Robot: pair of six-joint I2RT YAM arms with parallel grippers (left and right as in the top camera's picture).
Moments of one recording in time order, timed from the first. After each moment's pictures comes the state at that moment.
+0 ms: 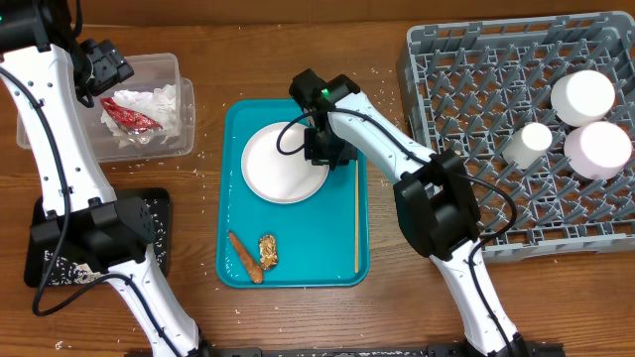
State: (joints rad) left arm 0.28 2.23 2.65 -1.69 -0.15 -0.42; right arm 0.59 2.46 2.13 -1.22 -0.02 0.60
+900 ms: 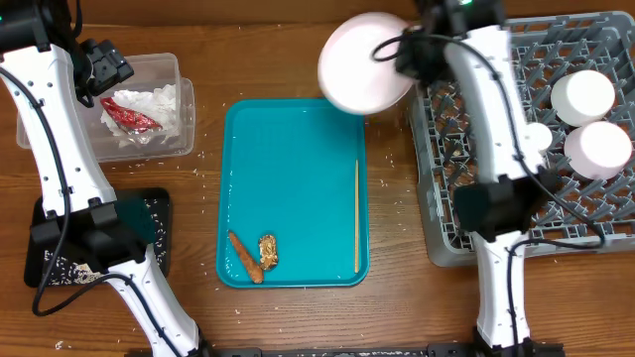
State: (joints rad) left arm 0.28 2.23 2.65 -1.69 -0.15 -0.41; right arm 0.24 2.39 2.79 -1.64 0.07 0.51
